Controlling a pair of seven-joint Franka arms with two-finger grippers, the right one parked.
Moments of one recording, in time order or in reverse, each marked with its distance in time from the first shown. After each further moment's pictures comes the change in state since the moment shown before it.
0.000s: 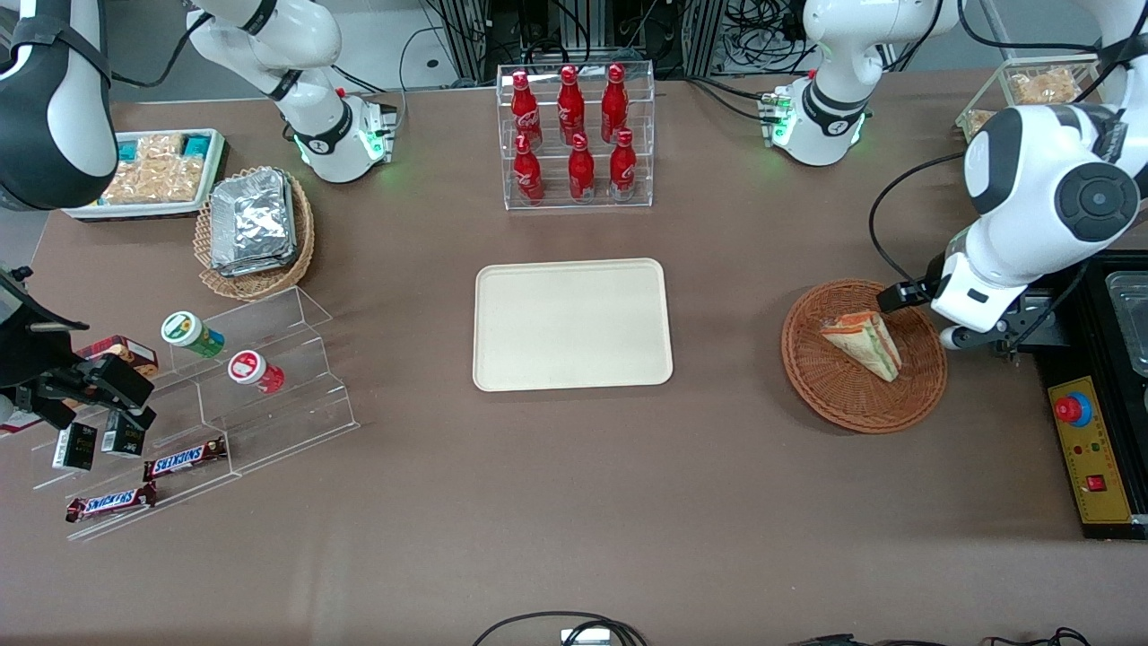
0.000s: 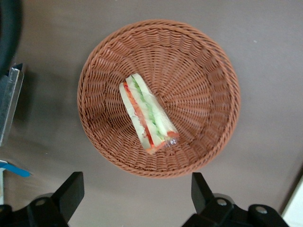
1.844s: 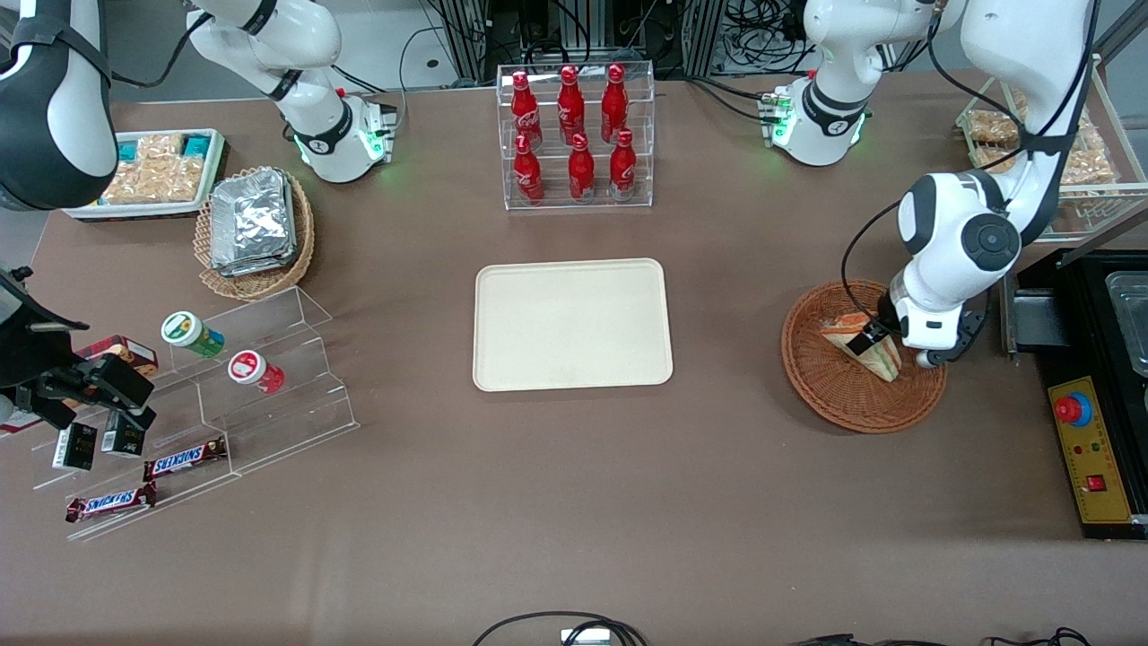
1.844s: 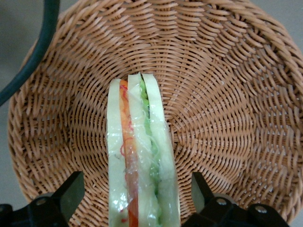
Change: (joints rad) arm 0.028 0.178 -0.002 -0.288 0.000 0.575 -0.405
